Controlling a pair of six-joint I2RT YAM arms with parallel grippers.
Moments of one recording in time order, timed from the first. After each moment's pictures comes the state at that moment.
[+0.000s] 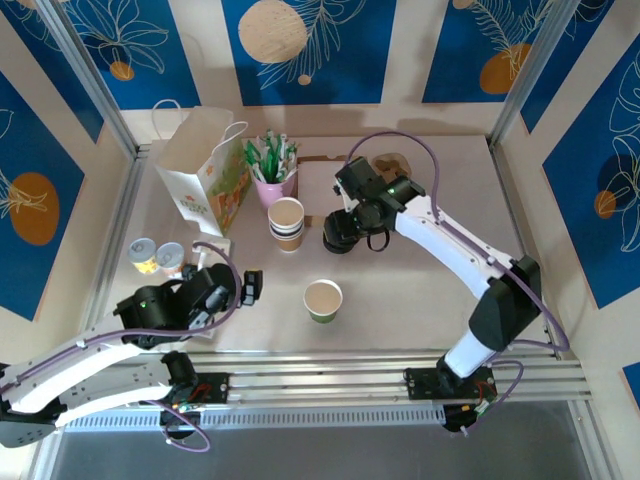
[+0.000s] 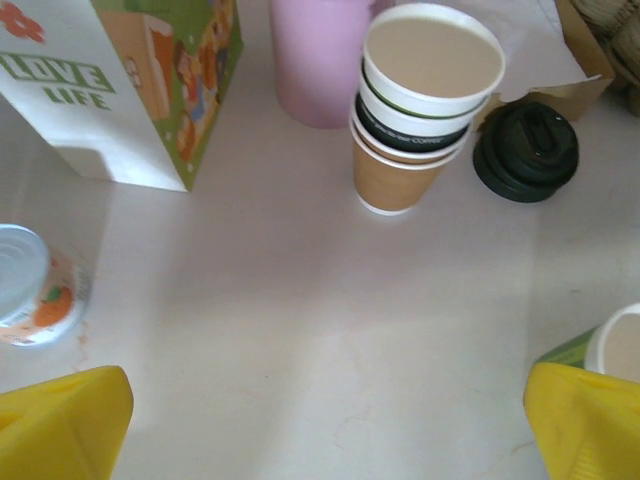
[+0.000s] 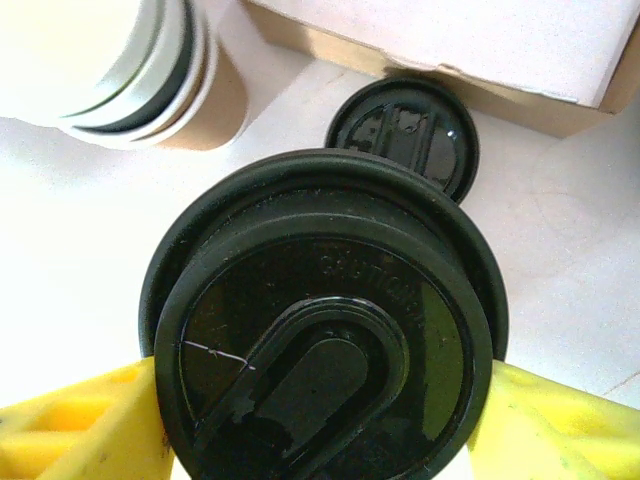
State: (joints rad) left arm -1.06 0.77 0.90 -0.97 -0.66 -0.66; right arm 0.67 1.58 1.50 -1.04 0.01 0.32
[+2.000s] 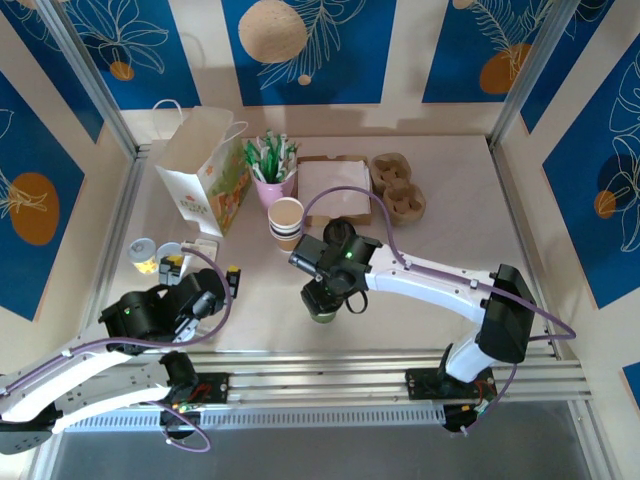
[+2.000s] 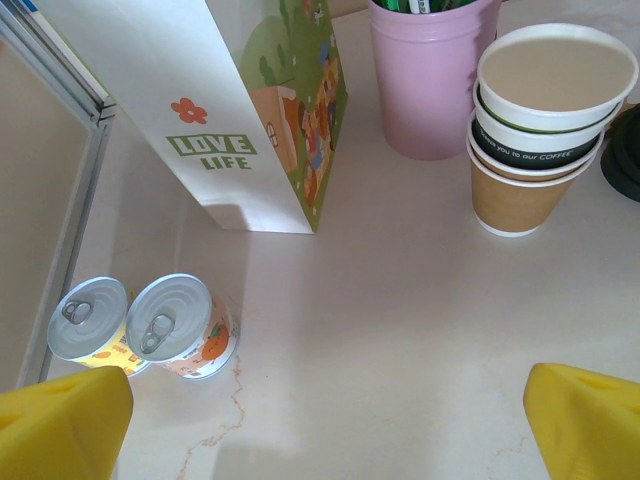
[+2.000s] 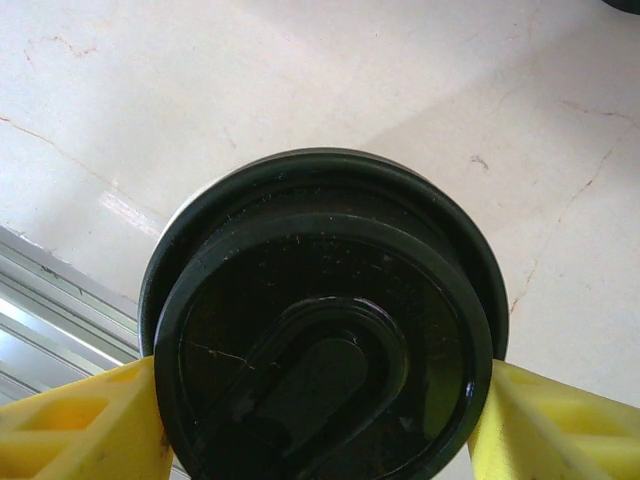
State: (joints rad) left arm -1.04 0.71 0.89 -1.05 -0.84 -0.49; right arm 1.09 1.56 1.32 -1.09 0.12 0.50
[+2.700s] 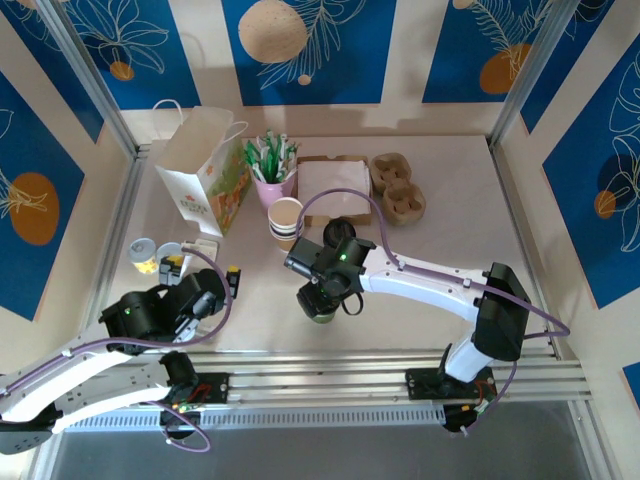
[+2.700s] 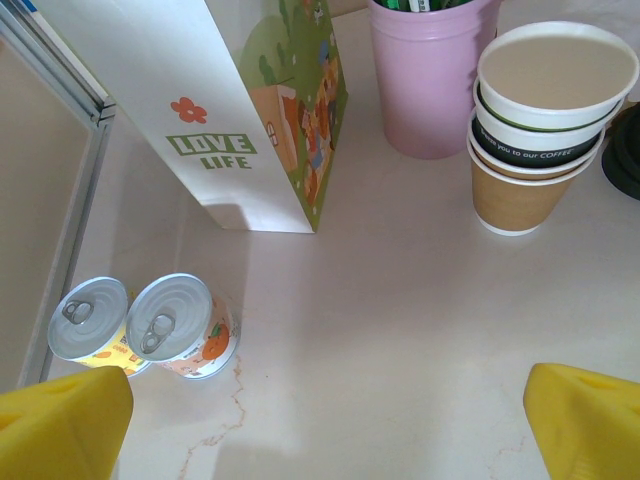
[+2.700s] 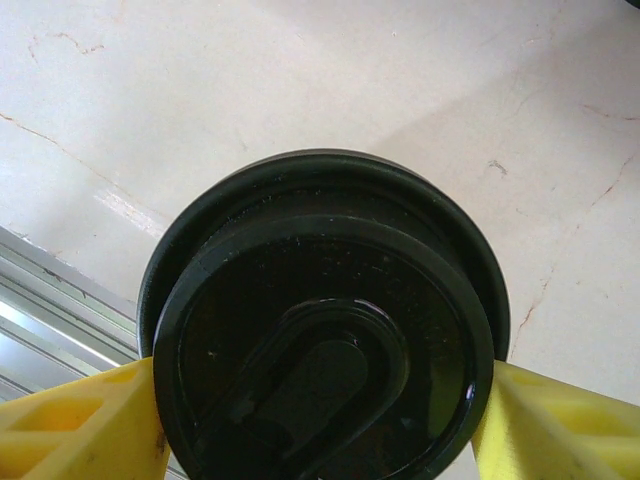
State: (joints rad) left arm -1.04 0.71 0.89 -1.05 -0.84 -0.49; right arm 1.10 1.59 1.33 -1.08 0.12 0.51
